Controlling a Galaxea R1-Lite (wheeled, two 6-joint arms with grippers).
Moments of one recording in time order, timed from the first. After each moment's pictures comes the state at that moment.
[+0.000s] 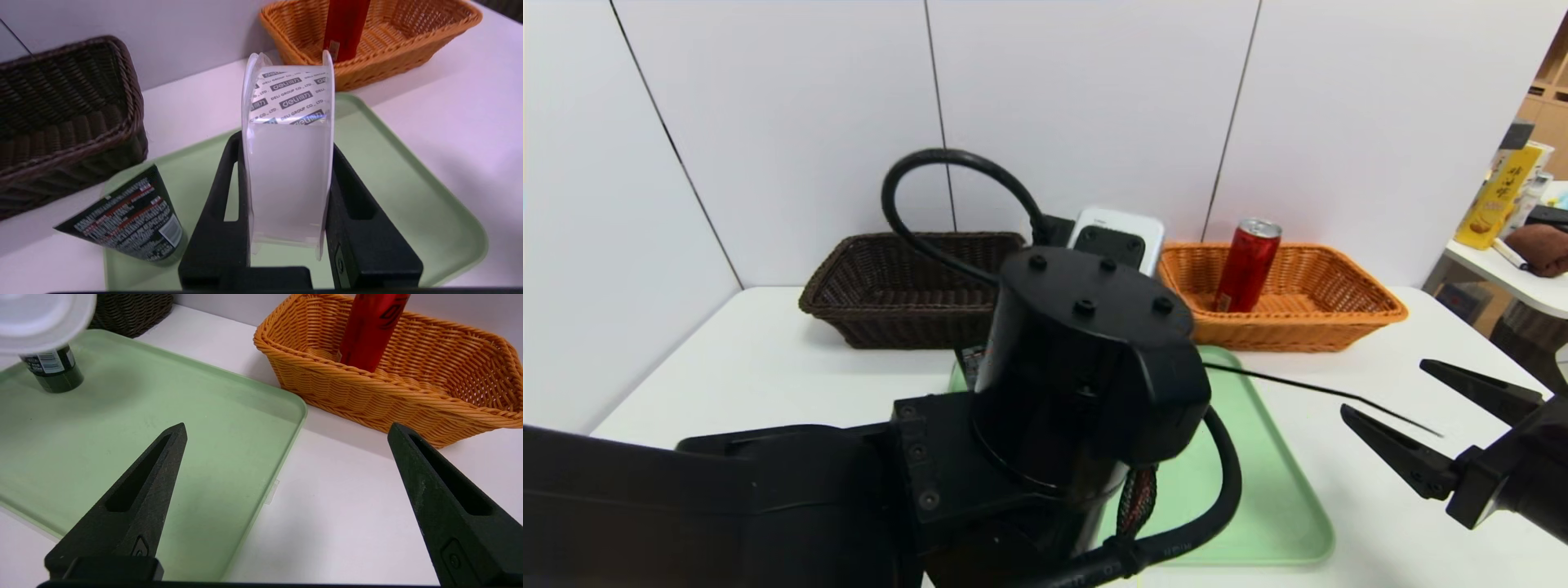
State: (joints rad) left arm -1.14 1.76 -1.11 -0.48 0.70 -0.09; right arm 0.13 1.20 -0.11 -0.99 0.23 -0.13
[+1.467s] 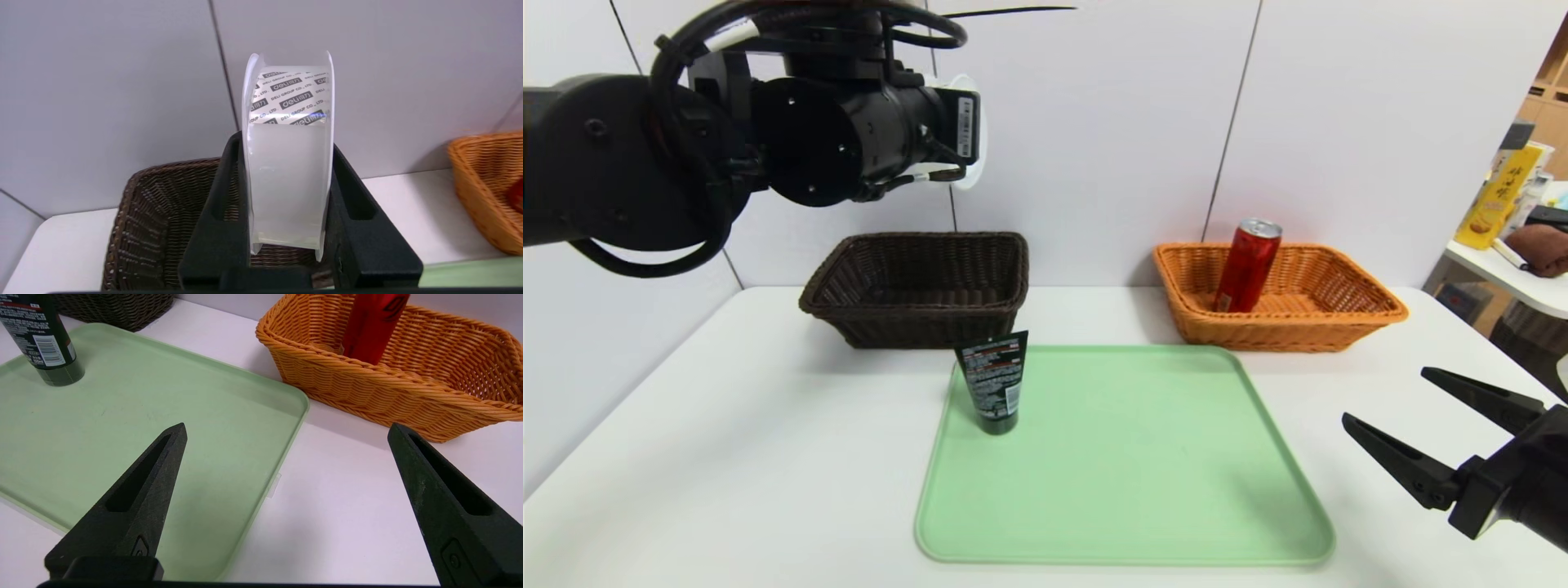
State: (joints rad) left arm -0.61 1.77 -1.61 -0.13 0.53 0.04; right arm 0.13 1.20 -0.10 -0.99 0.23 -0.14
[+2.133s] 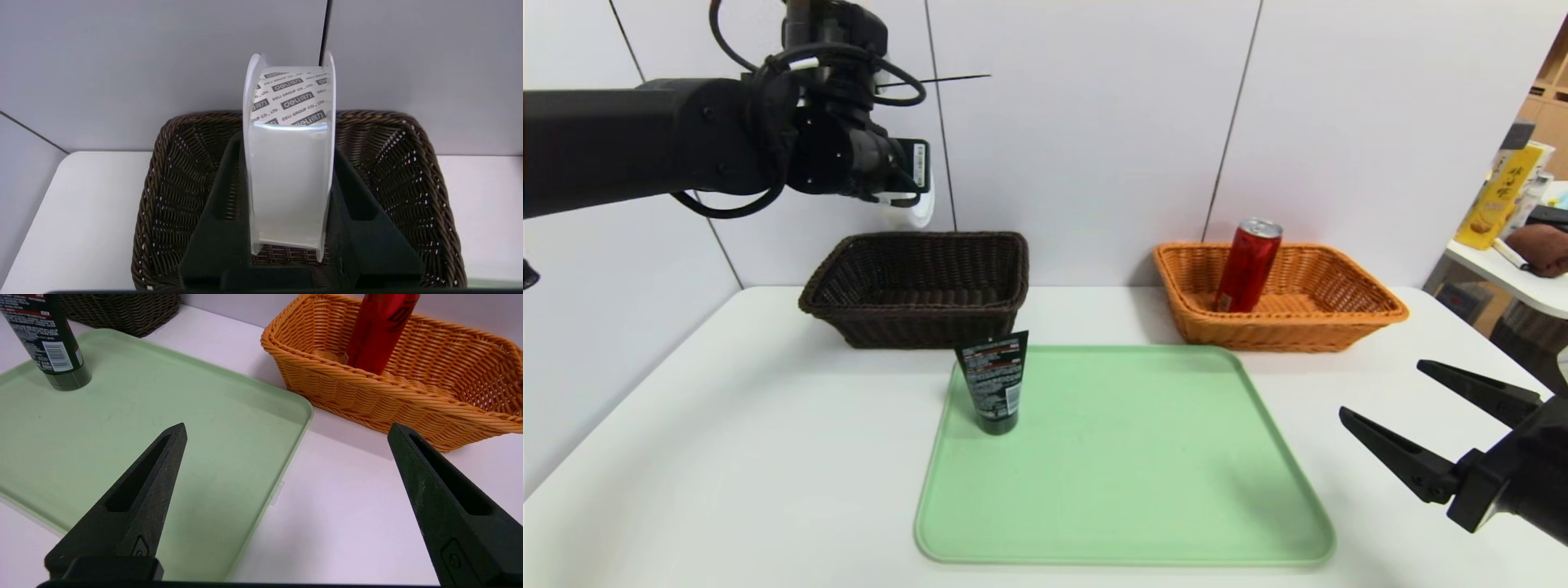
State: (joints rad) left arm -0.40 1.97 -1.88 0.21 0.43 -0.10; right arm 0.14 1.20 -0.11 -0.99 0.25 -0.14
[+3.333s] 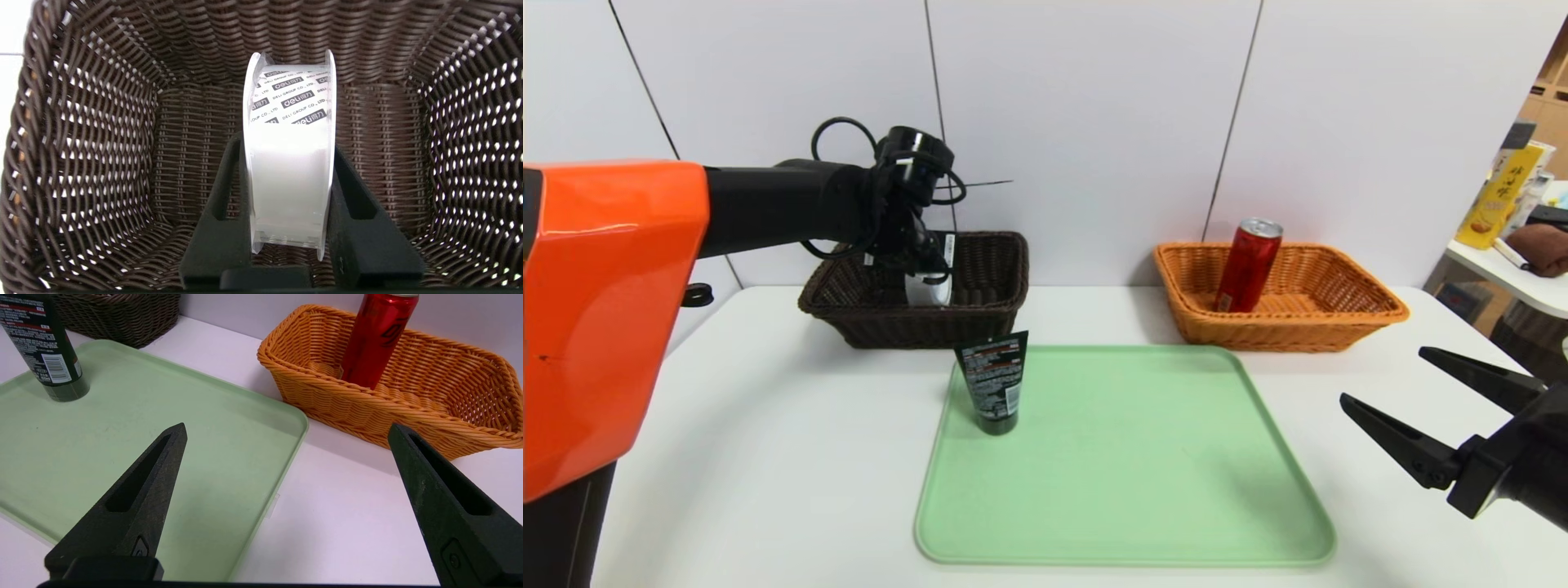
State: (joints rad) left arm -0.37 2.20 -1.97 0.41 0.38 -0.22; right arm 0.14 1.20 -0.14 -0.98 0.25 -0.14
